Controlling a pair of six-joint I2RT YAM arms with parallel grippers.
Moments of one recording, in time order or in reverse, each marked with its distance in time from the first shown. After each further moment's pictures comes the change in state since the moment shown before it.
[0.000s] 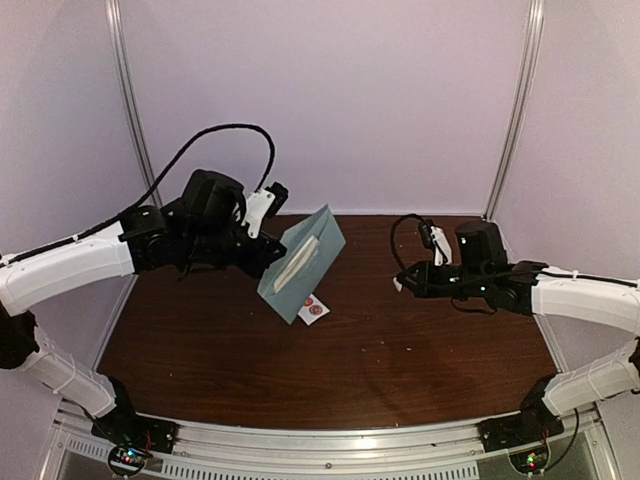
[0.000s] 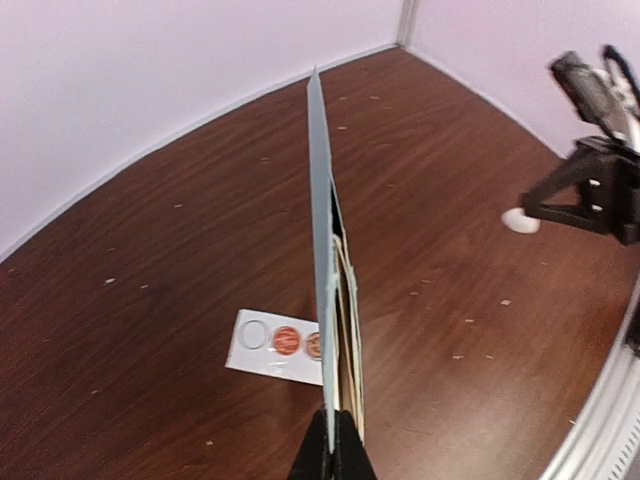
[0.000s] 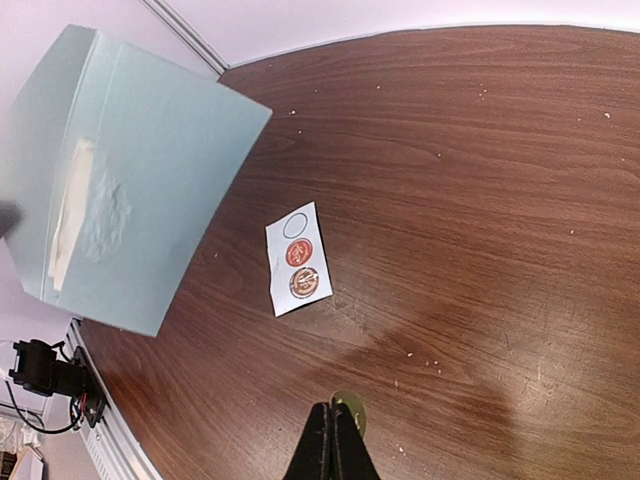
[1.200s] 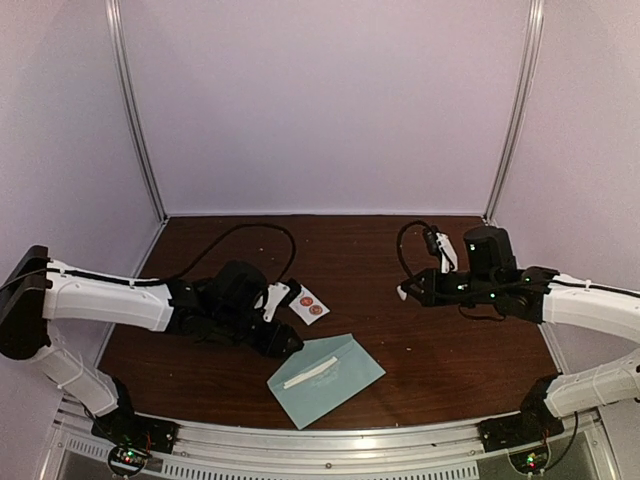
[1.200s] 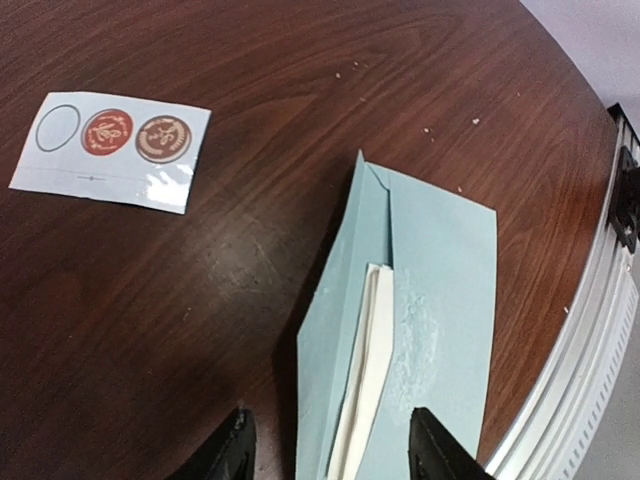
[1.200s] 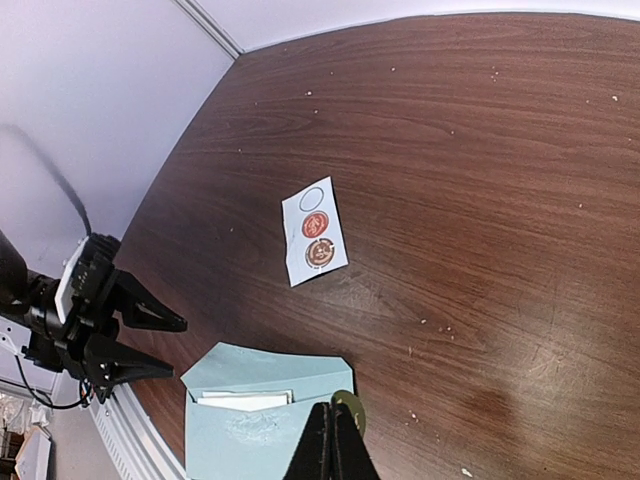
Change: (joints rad) left arm -0.069 0.099 -0.455 0.335 0.315 -0.188; right arm 0.017 -0.093 -0.038 -0.061 -0.025 0.002
